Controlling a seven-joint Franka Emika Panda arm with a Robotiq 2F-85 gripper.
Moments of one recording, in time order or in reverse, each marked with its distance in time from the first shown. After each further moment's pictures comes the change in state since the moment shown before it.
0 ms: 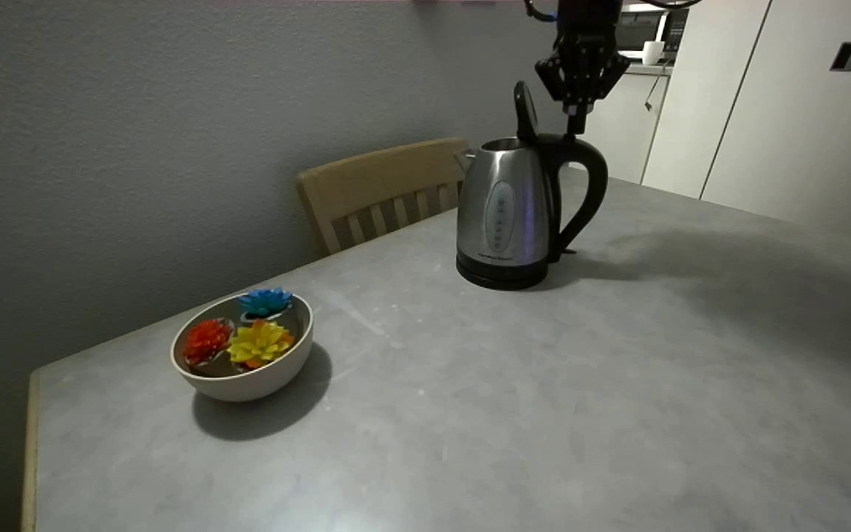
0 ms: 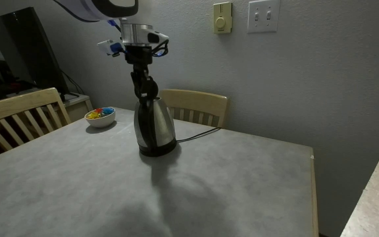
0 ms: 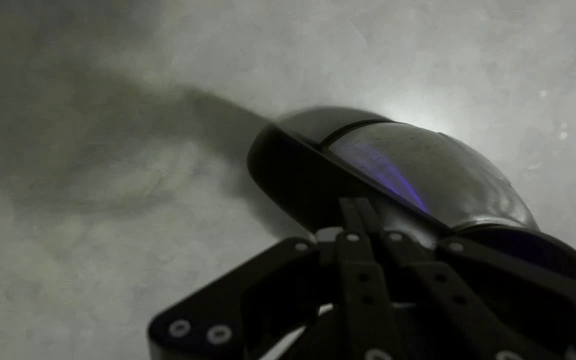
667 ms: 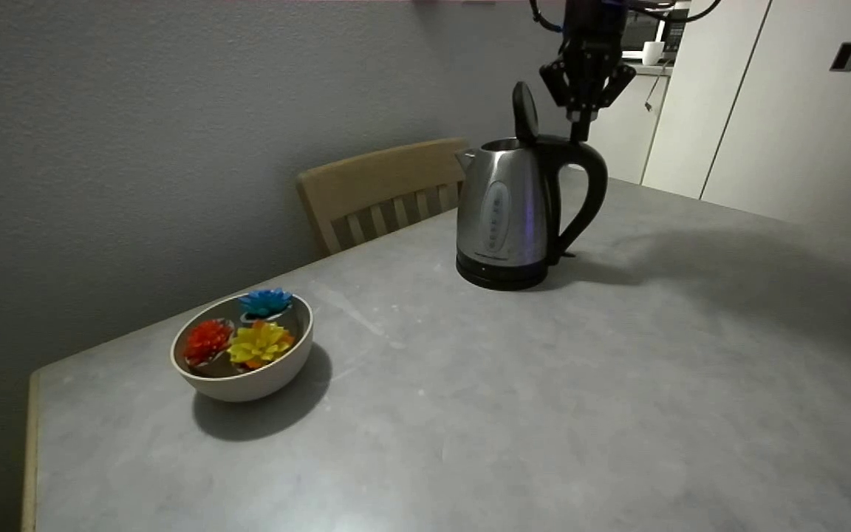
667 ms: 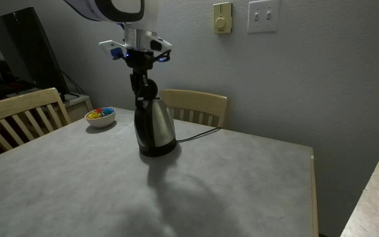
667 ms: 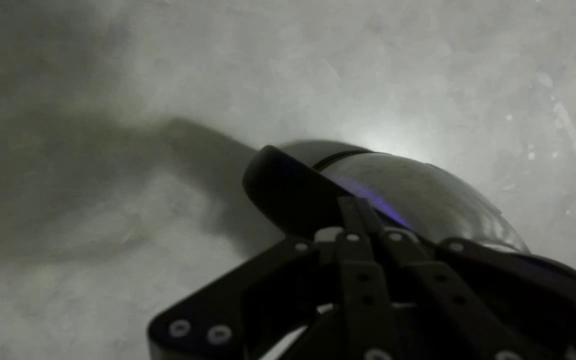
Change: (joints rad) arm -0.029 0.012 0.001 0.001 0.107 -0.051 -0.022
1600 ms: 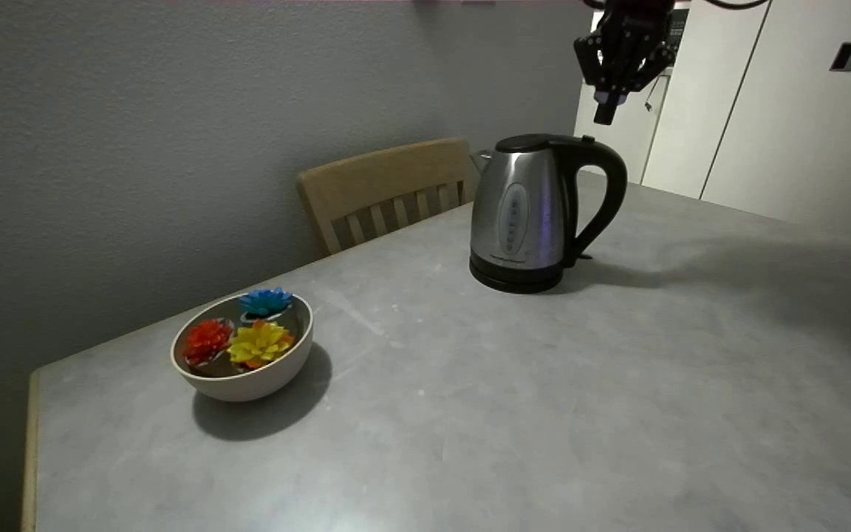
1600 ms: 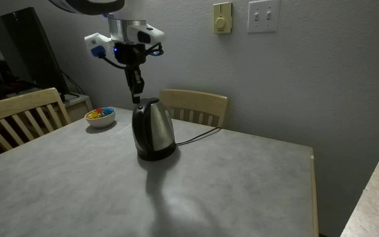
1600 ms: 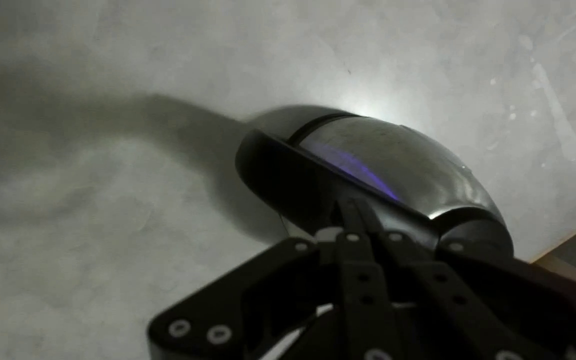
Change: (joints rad) arm -0.014 -0.215 -0.009 -0.302 0.038 0.235 -0.009
